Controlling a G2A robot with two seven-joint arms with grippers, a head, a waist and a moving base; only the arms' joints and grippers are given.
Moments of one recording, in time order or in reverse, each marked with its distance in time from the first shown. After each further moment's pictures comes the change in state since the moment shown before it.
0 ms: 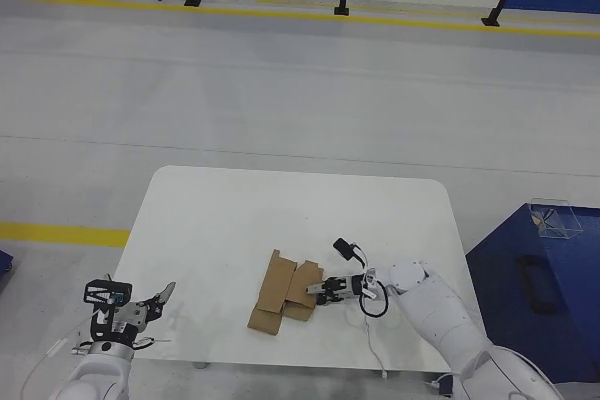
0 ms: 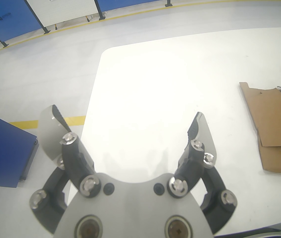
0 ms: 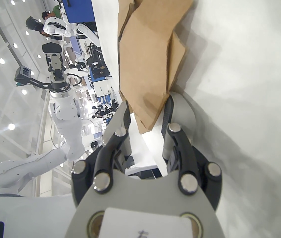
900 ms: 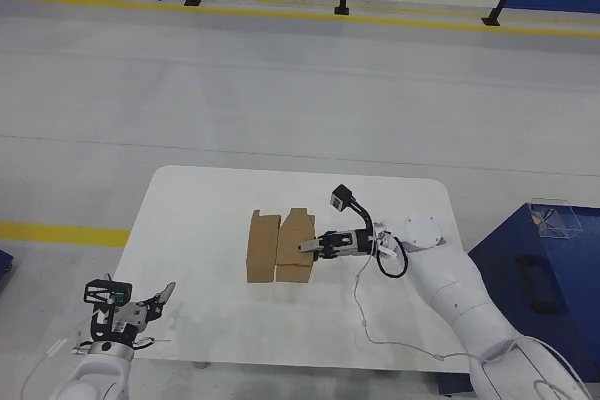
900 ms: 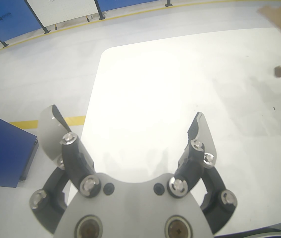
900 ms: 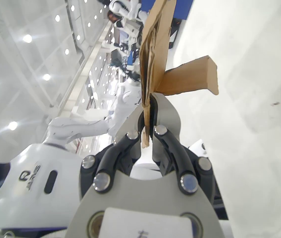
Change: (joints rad) left arm 0.000 0.000 0.000 0.000 0.000 0.000 0.000; right arm 0.036 0.120 0.207 -0.445 0.315 0.108 0.329
